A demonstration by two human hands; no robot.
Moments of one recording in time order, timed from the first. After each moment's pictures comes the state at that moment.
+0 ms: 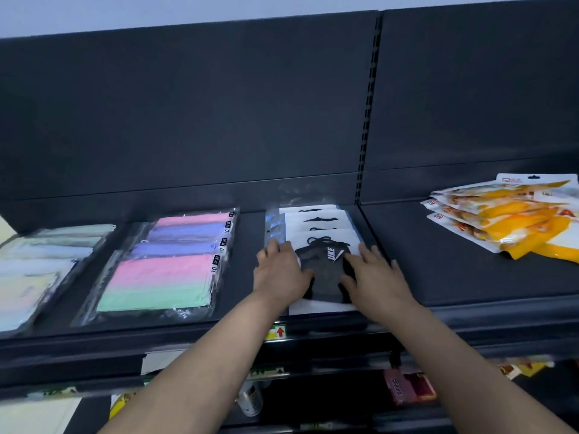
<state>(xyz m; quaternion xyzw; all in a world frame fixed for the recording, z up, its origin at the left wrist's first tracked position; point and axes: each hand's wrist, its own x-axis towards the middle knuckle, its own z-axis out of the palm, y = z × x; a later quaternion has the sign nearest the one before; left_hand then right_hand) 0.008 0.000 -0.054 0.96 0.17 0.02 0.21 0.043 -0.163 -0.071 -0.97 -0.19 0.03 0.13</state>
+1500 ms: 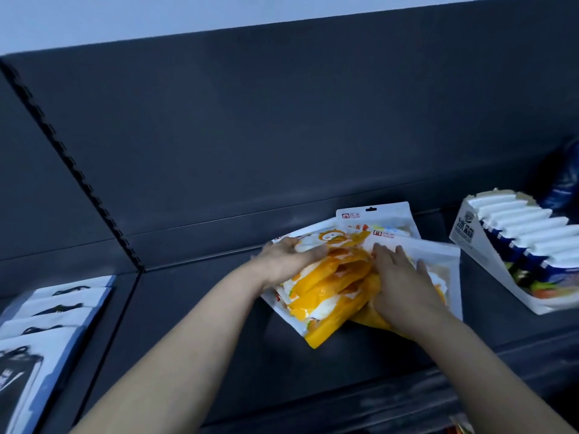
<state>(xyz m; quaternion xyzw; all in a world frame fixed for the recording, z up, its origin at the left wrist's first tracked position) 0.303 -0.396 -0.020 0.91 0.11 -0.13 0.38 0.283 -0.607 -0.039 -0.98 -0.09 0.04 0.16</state>
